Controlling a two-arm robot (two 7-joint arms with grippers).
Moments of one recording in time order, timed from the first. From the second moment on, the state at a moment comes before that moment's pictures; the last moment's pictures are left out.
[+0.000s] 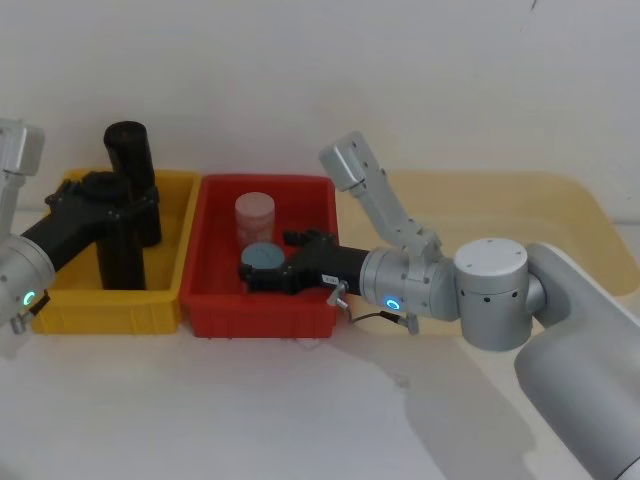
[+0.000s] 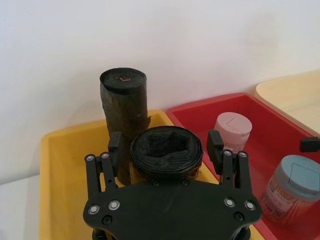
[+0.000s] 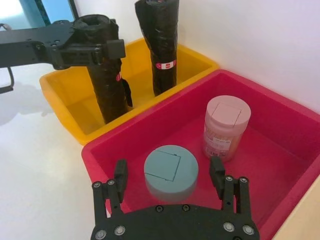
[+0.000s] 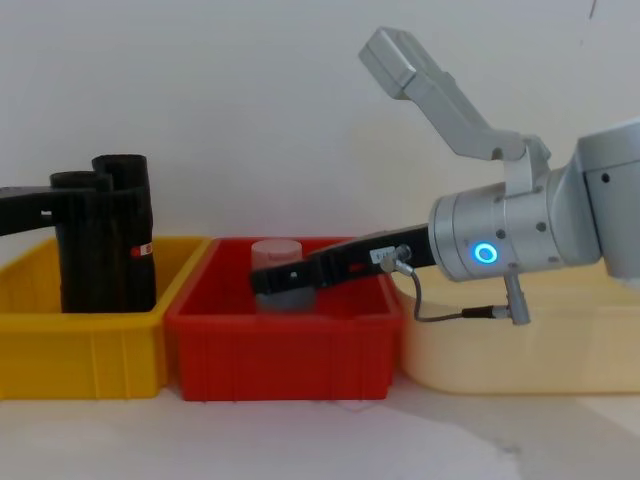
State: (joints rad) left arm -0.42 0.38 0.22 -1.35 -0.45 0.15 -0.32; right arm 0.70 0.19 -0.65 -1.14 0.37 0.34 0.50
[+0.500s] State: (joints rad) left arm -0.42 0.38 0.22 -1.35 -0.45 0.15 -0.32; right arm 0.71 0.18 -0.65 -1.10 0.36 0.33 0.51
